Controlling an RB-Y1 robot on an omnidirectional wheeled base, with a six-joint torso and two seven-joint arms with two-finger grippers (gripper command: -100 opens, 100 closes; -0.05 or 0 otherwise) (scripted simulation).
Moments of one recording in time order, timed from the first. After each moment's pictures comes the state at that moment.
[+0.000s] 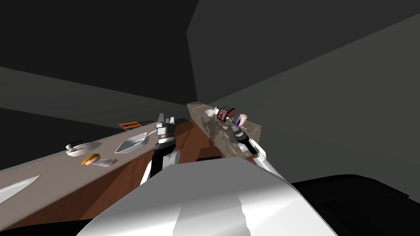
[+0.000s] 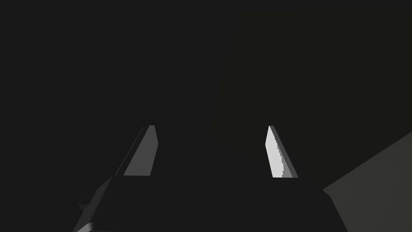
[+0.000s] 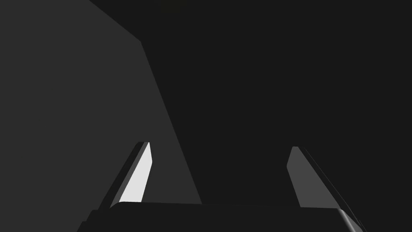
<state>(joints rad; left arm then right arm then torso) 0.47 -0.02 -0.02 -2.37 -0.10 -0.37 0.03 0.28 -0.51 0.07 -2.00 0.16 -0.77 0.13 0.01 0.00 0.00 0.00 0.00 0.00</state>
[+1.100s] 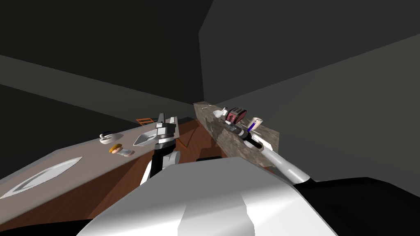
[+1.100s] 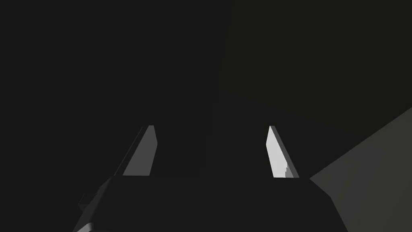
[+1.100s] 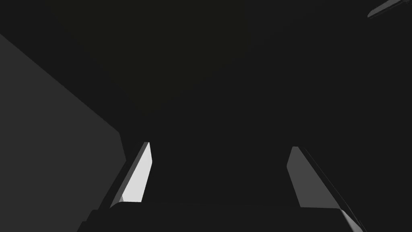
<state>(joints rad) 0.47 -0.02 -0.02 -2.37 -0.10 -0.37 0.03 0.19 -0.83 0.14 -1.80 0.21 -0.84 0.13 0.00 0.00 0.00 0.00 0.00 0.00</state>
